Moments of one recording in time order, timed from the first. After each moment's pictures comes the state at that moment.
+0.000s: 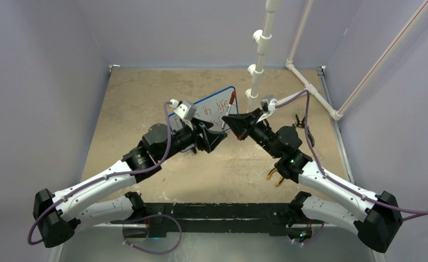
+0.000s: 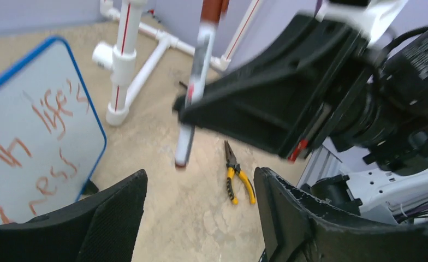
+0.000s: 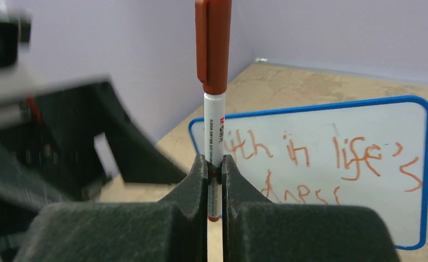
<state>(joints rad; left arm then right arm) -0.92 0.95 0.73 0.21 -0.01 -0.43 0.78 0.97 0.64 0.55 0.01 0.44</state>
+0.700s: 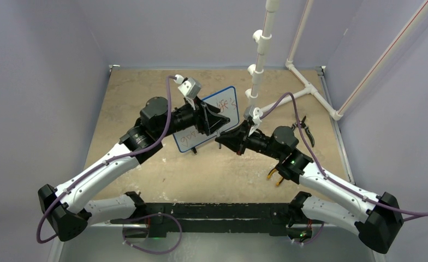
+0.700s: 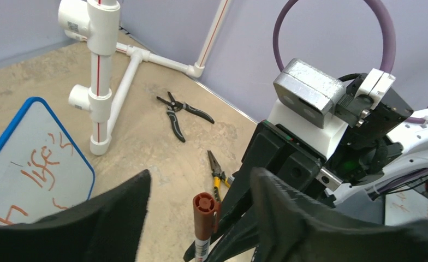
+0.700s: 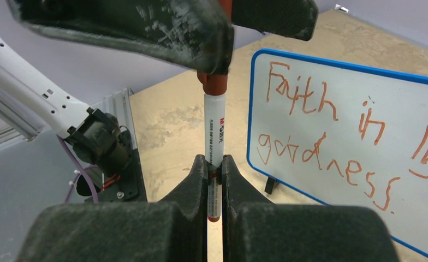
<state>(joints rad) -0.77 1.10 1.09 0.01 0.30 -0.38 0.78 0.94 0.63 0.40 -0.39 0.27</state>
